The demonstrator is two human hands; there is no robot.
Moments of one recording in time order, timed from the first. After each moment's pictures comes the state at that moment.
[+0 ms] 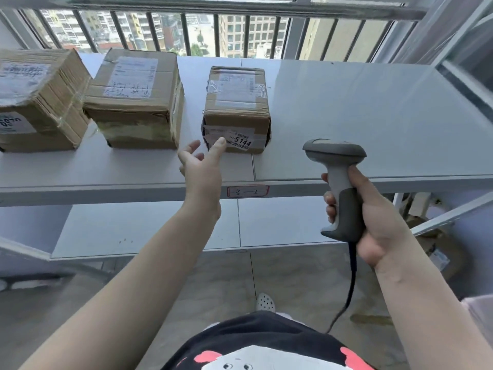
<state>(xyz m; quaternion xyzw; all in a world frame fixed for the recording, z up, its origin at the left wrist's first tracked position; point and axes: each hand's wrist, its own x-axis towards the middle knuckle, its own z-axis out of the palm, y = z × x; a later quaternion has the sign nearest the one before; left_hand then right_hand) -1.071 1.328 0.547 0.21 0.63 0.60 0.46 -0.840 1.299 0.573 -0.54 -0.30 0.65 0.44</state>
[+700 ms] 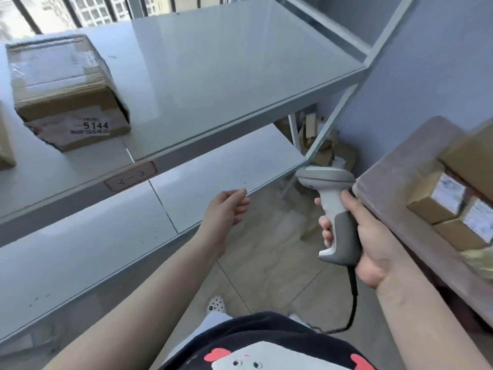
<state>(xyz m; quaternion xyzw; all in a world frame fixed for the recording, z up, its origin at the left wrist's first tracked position) -0.920 1.248 0.468 0.38 0.53 0.28 0.71 -0.739 1.127 0.543 -0.64 -0.08 0.56 0.53</state>
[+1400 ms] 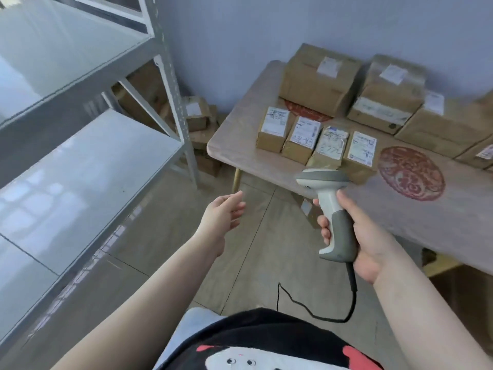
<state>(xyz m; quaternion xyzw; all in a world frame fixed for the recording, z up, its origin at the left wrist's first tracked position) -0.654 1.011 0.448 0.48 0.45 0.08 0.75 -0.546 0.810 0.536 -0.63 0.09 0.43 0.65</state>
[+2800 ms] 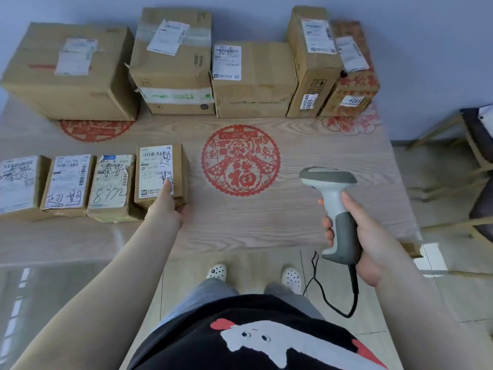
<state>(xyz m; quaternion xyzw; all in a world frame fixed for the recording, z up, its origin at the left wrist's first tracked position) -0.210 0.795 0.378 0.32 0.65 0.01 0.69 -0.236 0.478 0.502 -0.61 0.30 0.25 0.69</state>
